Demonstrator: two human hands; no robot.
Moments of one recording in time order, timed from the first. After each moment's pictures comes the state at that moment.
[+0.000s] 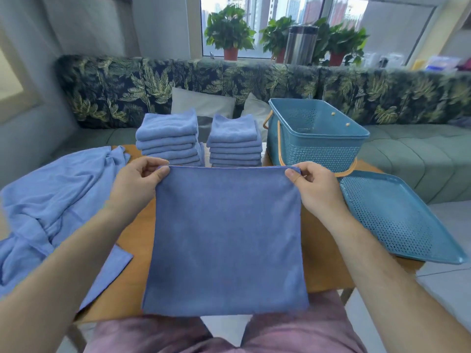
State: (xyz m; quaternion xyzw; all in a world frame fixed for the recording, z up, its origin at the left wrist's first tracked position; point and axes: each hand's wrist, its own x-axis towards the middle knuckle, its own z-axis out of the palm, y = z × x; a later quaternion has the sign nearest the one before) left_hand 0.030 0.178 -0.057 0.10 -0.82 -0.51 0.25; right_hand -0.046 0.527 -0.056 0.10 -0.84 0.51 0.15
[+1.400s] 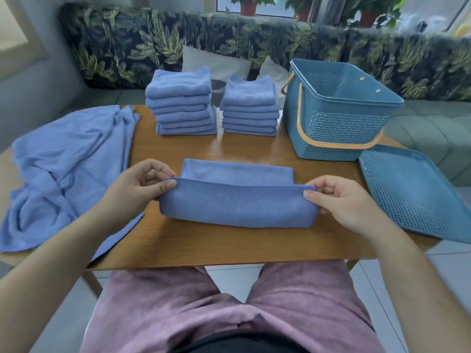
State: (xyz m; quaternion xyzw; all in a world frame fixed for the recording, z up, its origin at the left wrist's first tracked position) left_hand 0.105 0.174 -0.095 0.05 -0.78 -0.62 0.09; right_hand -0.003 0.566 -0.098 0.13 -0.82 0.54 -0.10
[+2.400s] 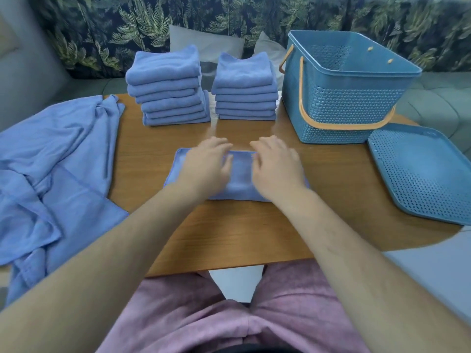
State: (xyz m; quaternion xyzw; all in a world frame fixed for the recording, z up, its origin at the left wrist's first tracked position) left_hand -0.016 0.257 -0.136 -0.04 -0.97 -0.19 0.15; right_hand -0.042 0.434 -0.130 0.19 -0.95 0.15 0.16
